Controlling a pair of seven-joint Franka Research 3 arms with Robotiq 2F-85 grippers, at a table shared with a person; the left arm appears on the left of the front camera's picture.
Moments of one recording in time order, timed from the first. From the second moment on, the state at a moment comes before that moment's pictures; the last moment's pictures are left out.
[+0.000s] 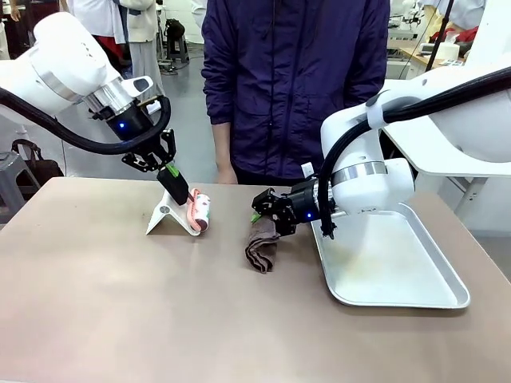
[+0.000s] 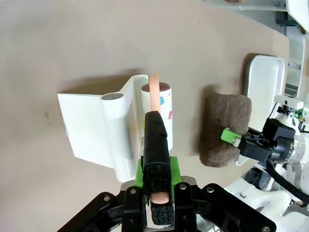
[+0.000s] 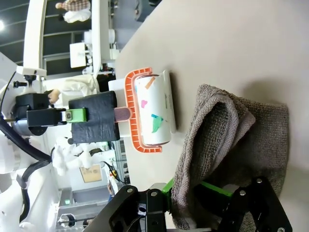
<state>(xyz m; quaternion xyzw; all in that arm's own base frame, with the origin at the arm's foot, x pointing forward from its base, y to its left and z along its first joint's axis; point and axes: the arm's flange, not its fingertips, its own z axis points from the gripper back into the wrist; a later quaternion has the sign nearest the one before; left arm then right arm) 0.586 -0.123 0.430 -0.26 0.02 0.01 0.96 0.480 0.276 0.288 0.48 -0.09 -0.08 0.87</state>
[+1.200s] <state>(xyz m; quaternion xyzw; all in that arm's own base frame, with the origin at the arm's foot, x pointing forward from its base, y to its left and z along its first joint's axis) 0.591 -0.115 0.426 -0.26 0.02 0.04 0.97 0.479 0.278 0.286 0.49 -0.08 -0.07 0.86</state>
